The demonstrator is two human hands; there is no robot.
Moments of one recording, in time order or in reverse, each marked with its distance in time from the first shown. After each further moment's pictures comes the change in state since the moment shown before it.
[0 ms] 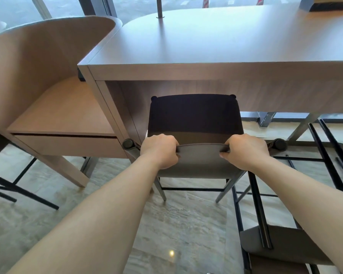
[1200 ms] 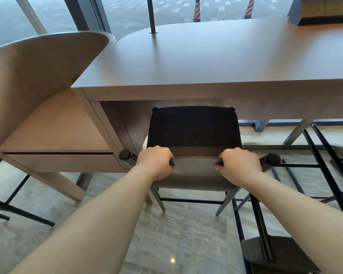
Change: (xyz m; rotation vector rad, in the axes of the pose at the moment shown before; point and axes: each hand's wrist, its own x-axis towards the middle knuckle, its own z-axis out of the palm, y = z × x) left_hand 0.025 -0.012 -0.021 0.016 -0.104 0.043; right_hand 0.017 -0.008 -0.006 -0.007 -0.008 0.006
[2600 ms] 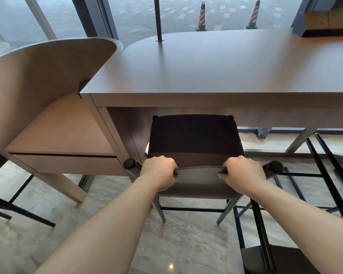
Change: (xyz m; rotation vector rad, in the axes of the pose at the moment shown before) left_hand -0.011 0.005 0.002 0.018 0.002 -0.006; right_hand 0.001 0.007 0.000 -0.009 0.011 -0.034
